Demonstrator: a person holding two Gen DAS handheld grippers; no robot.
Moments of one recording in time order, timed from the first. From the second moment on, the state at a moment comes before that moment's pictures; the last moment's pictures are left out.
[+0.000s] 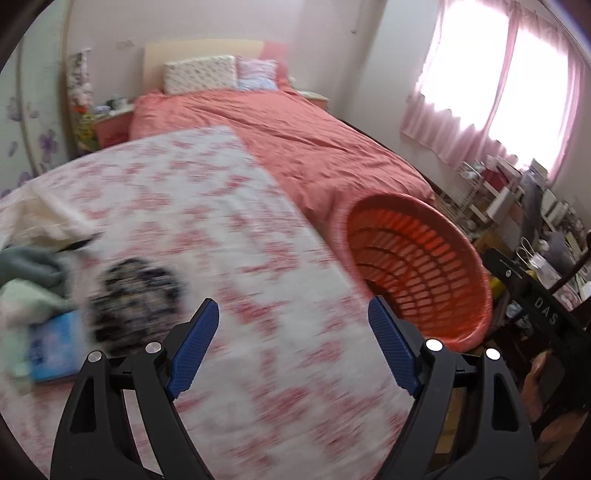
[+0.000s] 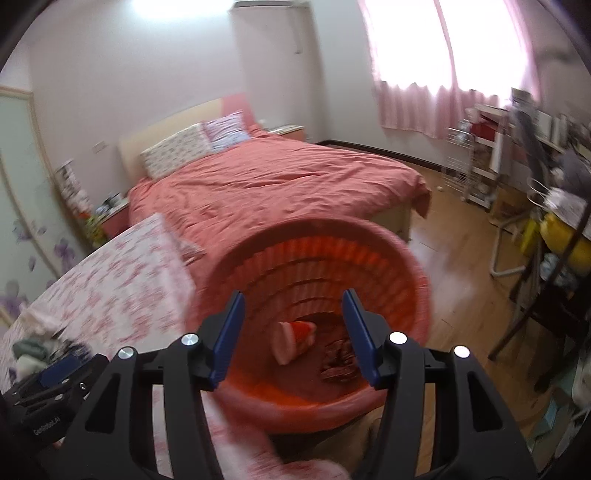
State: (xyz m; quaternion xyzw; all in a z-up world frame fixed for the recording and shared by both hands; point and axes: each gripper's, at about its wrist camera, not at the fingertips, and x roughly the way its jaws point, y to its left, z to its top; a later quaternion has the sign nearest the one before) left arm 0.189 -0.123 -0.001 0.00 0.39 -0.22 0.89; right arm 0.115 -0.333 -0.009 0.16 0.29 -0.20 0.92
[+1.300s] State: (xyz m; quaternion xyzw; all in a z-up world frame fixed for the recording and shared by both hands) left arm 0.200 0.201 -0.029 -0.15 0.38 0.07 0.91; right arm 0.217 -0.097 -0.050 0.05 0.41 -0.02 0.91
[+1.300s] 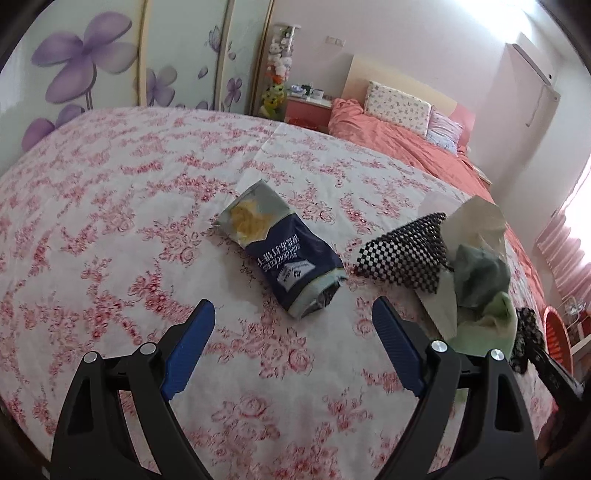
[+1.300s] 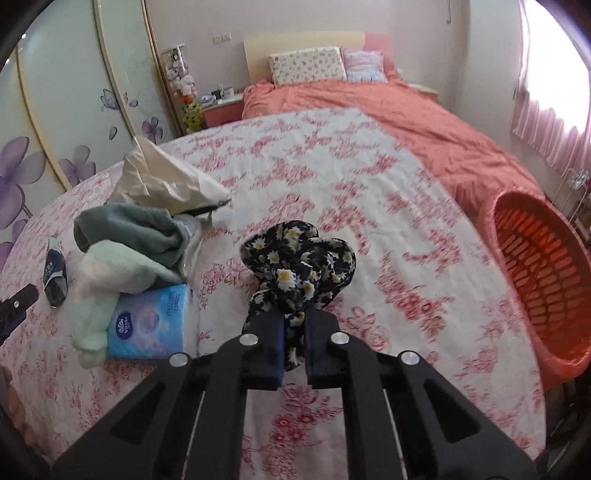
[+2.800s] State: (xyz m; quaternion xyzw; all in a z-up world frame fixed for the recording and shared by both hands) left arm 0.190 0.136 0.017 -0.11 0.34 -0.01 0.93; right arm 0.159 -0.157 -0.013 0.08 0.35 -0.06 0.93
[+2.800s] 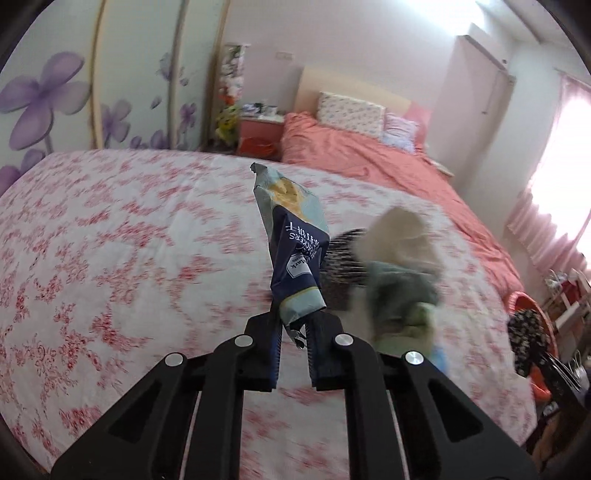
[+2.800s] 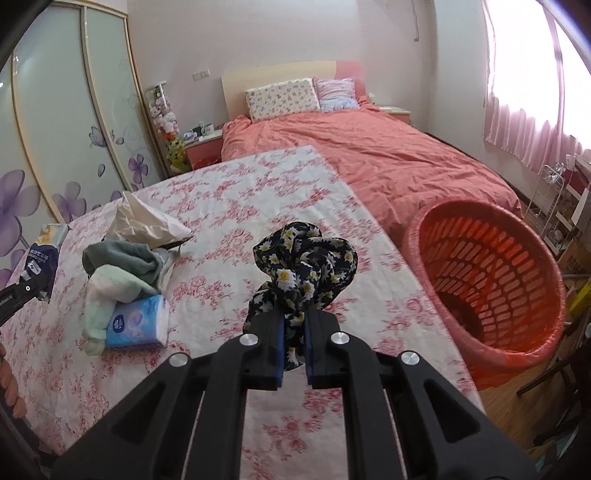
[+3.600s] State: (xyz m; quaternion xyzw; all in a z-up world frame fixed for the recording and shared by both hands) left arm 0.162 -0.060 0.040 -0.06 0.32 -0.23 0.92; right arm 0.082 -0.282 0.025 0.13 0.25 -0.18 0.94
